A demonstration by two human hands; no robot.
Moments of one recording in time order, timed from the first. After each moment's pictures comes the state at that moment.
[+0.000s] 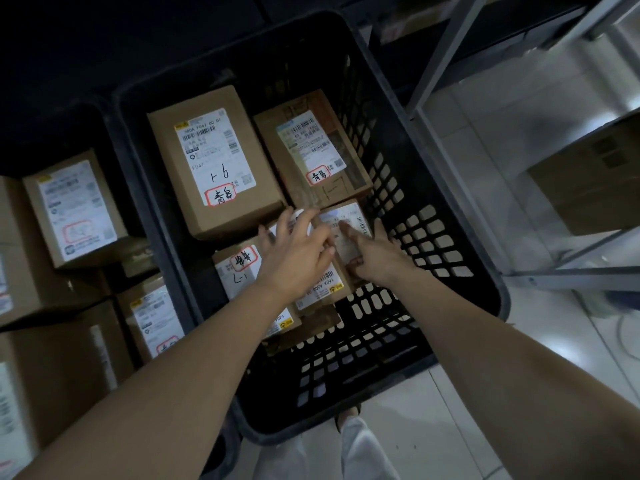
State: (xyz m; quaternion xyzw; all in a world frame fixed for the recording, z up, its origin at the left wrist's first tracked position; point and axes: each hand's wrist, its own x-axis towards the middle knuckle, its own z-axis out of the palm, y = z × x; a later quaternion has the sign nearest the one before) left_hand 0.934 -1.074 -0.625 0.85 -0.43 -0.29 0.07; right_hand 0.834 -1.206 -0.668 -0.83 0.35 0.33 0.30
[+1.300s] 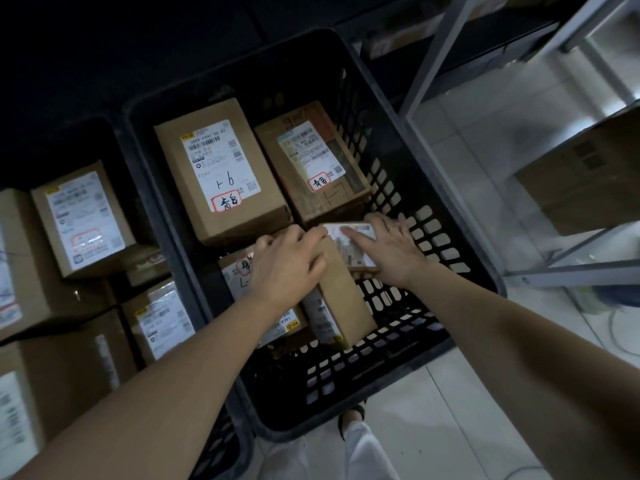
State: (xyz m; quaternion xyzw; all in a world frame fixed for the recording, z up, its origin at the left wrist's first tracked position) left_hand 0.939 -1.052 -0.617 0.87 -0.45 -0.19 0.09; right_hand 0.823 -1.218 -0.657 -0.95 0.15 0.26 0.09
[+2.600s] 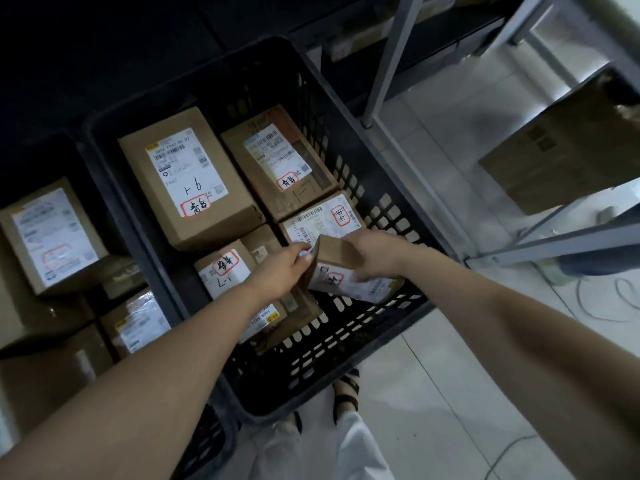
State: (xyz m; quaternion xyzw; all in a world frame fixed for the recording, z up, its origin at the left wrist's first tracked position) left_hand 0.929 -1.068 -0.630 0.79 -0.37 -0.47 0.14; right_hand 0.806 -1.226 -0.617 -0.87 0.23 0.36 0.25
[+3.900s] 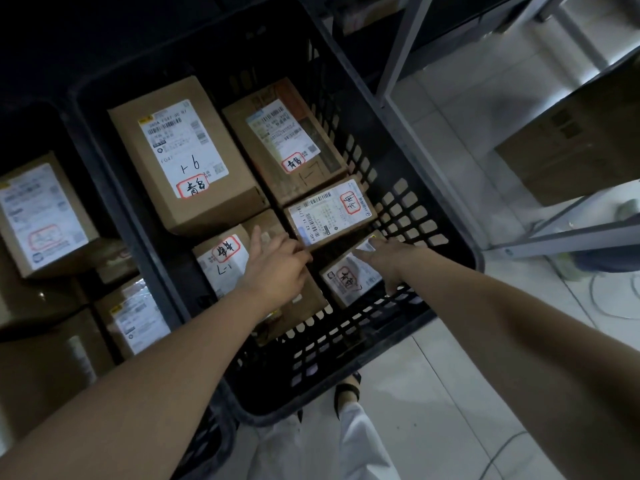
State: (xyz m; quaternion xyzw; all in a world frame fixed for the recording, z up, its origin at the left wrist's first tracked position) left_hand 0.921 -1.052 -0.647 0.79 -0.54 -0.28 -0.06; right_hand 0.788 -1.223 -0.660 -0.82 0.17 0.53 0.11
